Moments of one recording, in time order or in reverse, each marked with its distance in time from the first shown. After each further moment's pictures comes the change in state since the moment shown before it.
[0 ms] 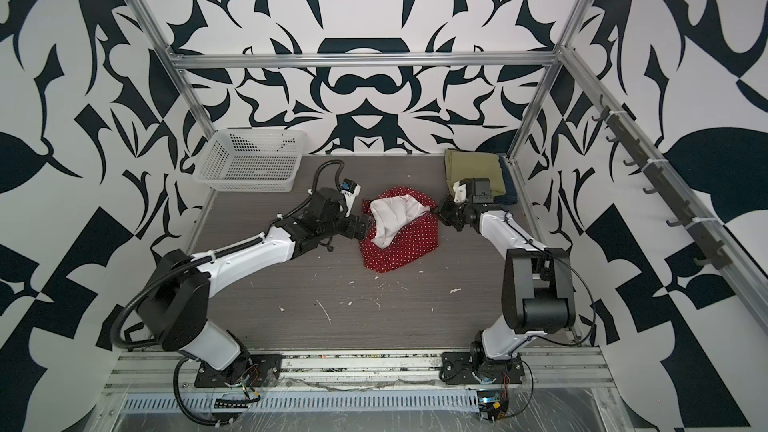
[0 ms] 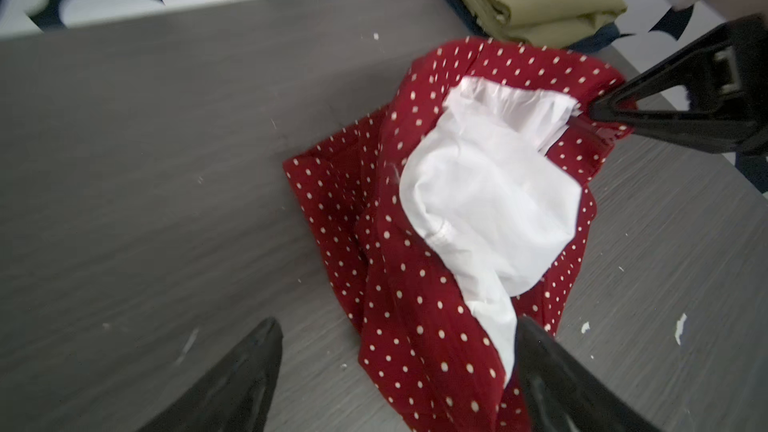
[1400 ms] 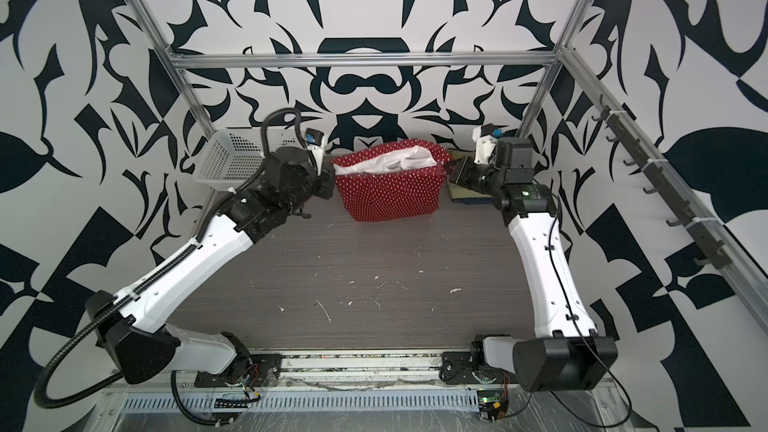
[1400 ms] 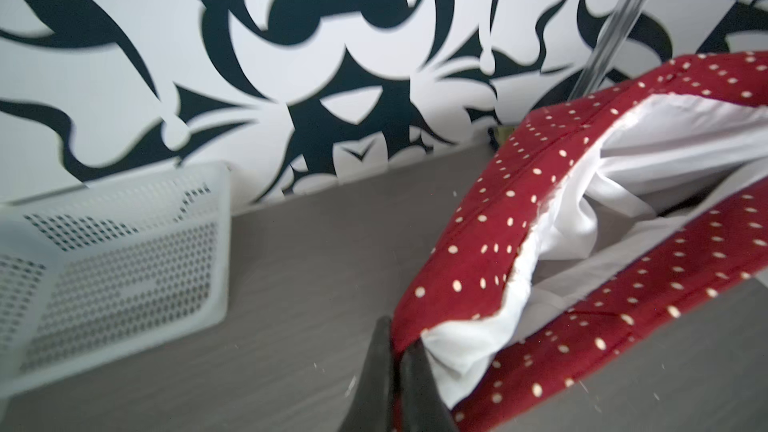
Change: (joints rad) left arm 0.043 -0.254 0.439 -0.364 -0.315 0.180; right arm 0.003 -0.327 0.491 -0.383 0.051 -0.212
